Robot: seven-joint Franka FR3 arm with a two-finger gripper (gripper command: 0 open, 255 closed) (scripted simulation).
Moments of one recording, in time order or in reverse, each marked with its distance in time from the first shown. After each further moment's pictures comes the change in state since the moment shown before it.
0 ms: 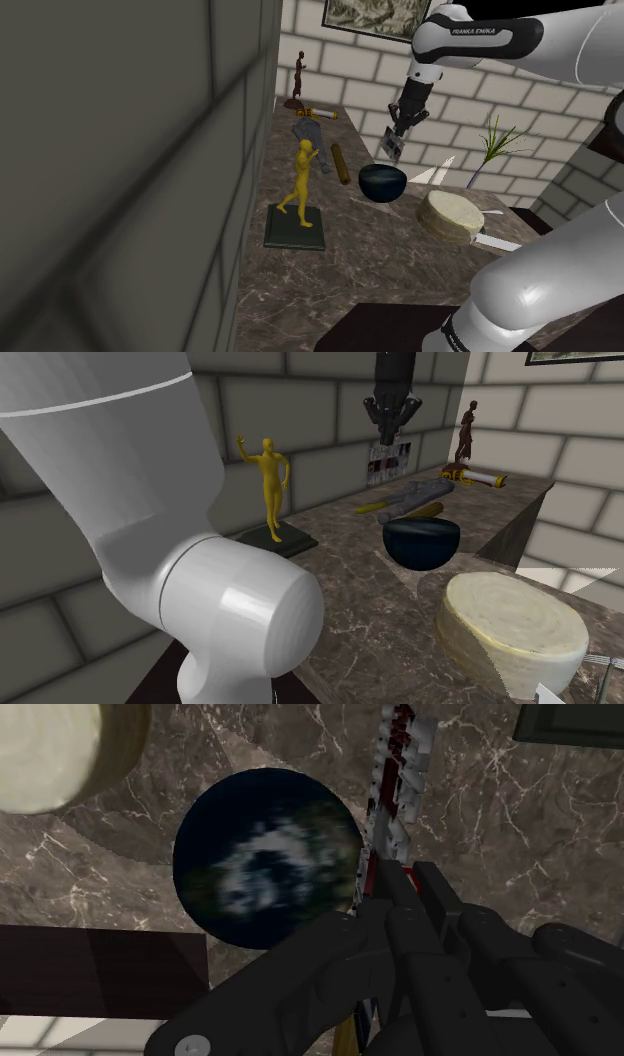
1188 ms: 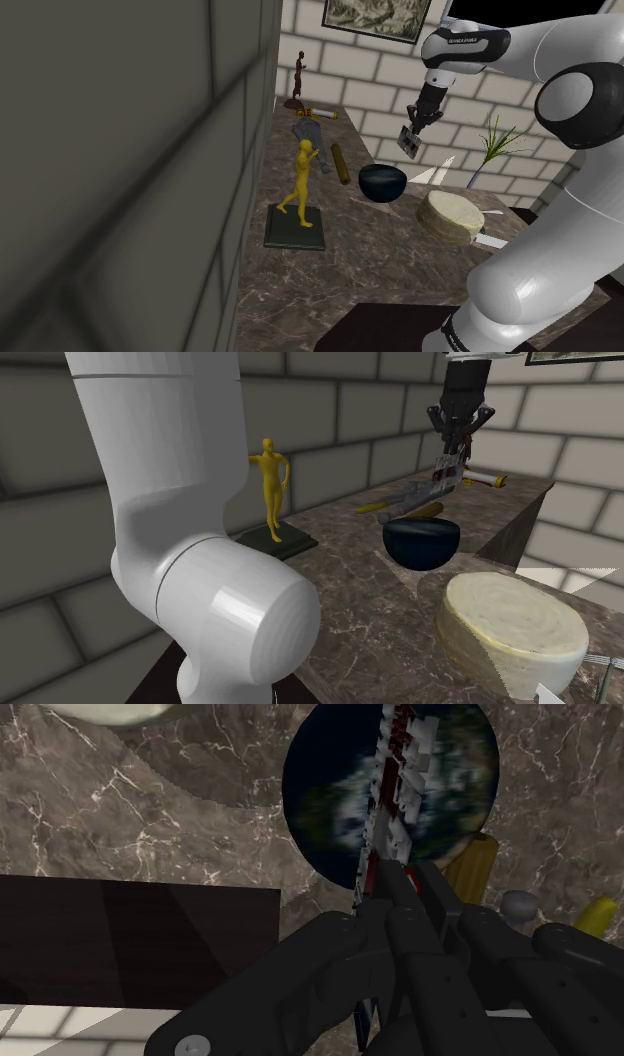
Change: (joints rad) arm -0.097 0.238 -0.139 0.222 0.030 0.015 -0.245
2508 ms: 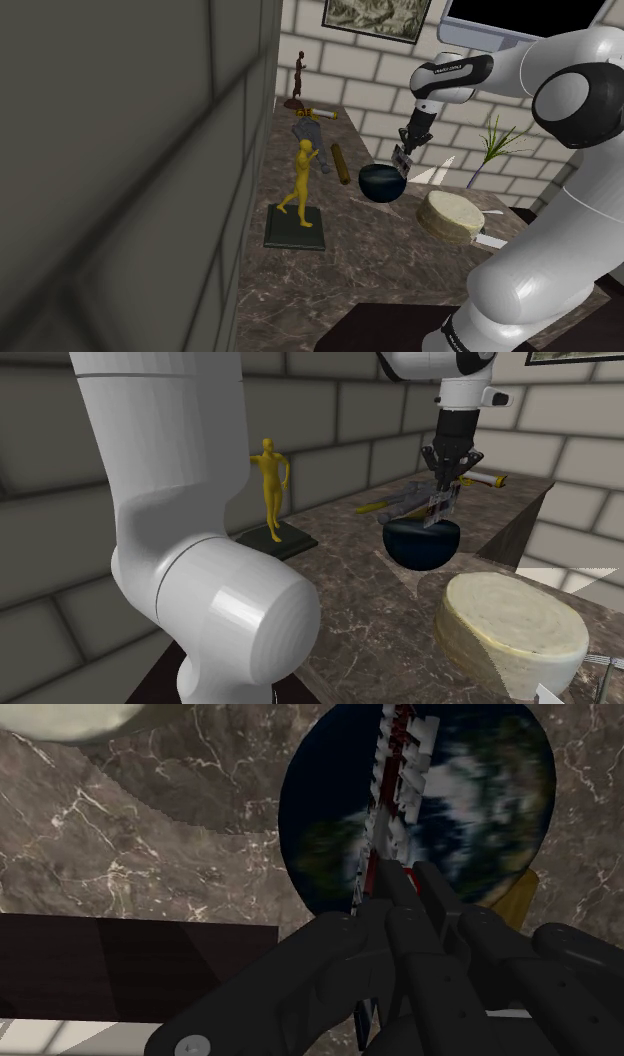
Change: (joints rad) arm -0.001 0.012 -0.001 -0.204 0.003 0.216 -0.005
